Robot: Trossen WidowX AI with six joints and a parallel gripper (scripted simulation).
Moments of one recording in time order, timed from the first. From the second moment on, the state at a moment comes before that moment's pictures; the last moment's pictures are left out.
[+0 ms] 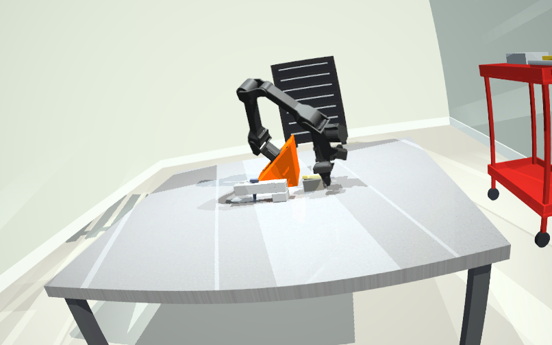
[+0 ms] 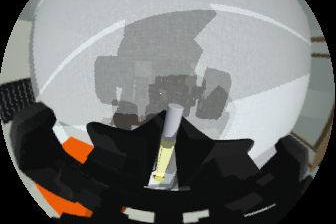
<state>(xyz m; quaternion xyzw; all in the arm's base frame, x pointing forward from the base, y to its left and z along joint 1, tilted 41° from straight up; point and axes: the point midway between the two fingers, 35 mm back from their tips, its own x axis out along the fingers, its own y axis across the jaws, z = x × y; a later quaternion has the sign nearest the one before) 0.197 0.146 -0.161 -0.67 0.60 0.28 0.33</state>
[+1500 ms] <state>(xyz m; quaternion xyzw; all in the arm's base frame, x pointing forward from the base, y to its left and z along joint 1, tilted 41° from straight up) 0.195 0.151 -0.152 -0.67 0.61 0.28 0.32</state>
